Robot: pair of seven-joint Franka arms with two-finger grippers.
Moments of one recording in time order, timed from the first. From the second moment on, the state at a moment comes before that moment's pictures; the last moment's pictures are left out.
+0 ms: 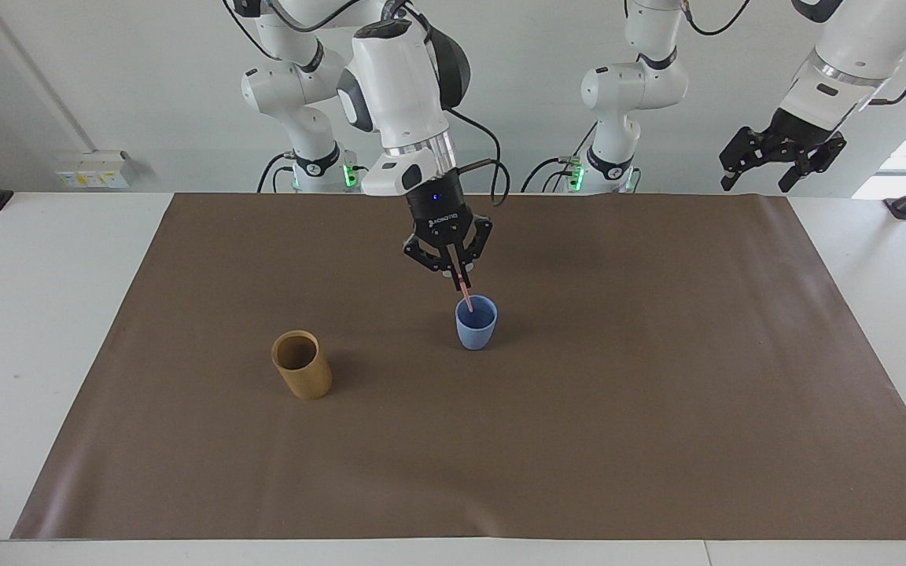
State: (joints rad) left arm 0.04 -0.10 -0.06 -1.60 -0.03 1.48 0.05; right arm 0.46 0.21 0.07 -1.62 0.01 2.32 0.34
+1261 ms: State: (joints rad) left arm 0.04 -0.10 -0.06 -1.60 -0.03 1.48 0.05; right arm 0.49 0.23 0.06 -1.67 0.01 2.40 0.34
